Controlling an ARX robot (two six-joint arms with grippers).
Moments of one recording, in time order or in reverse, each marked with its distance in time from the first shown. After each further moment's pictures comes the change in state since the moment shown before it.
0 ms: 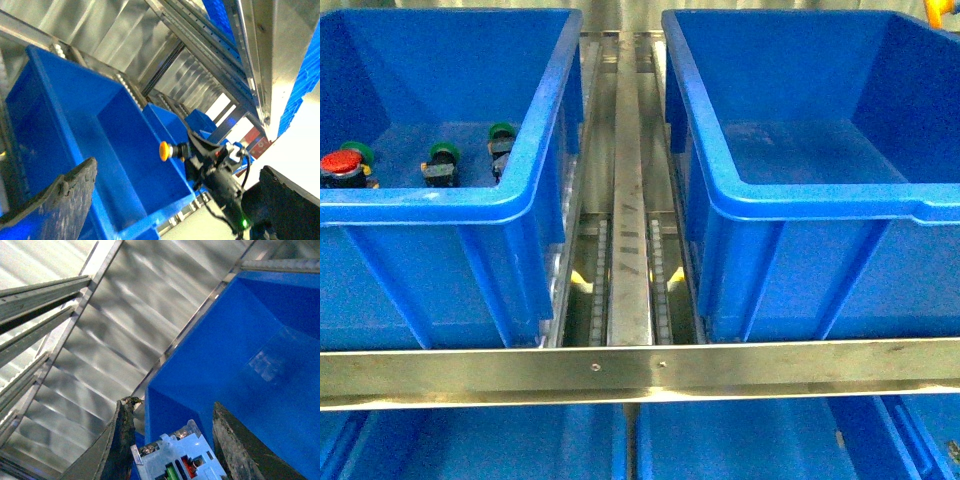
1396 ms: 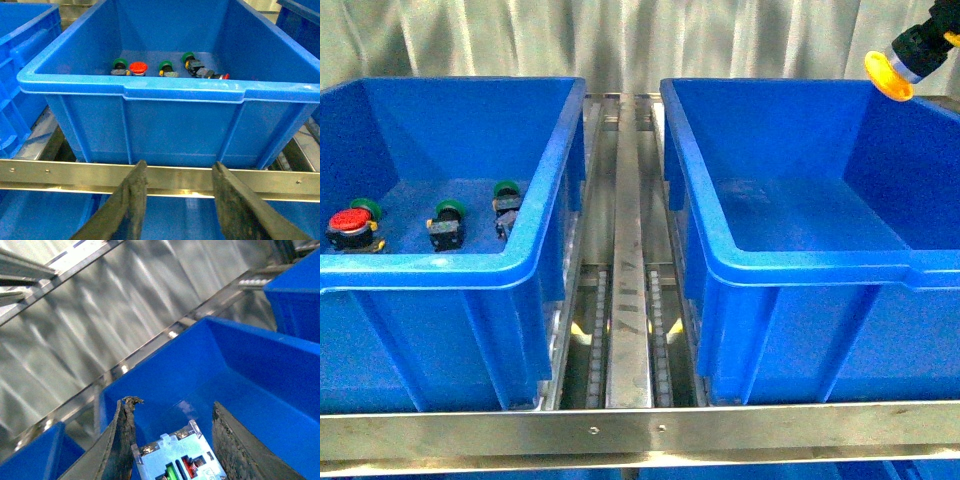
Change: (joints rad) left arm 0.163 -0.998 -0.595 -0.727 -0.637 0.713; right arm 0.345 -0.022 0.049 -0.021 0.608 -0.477
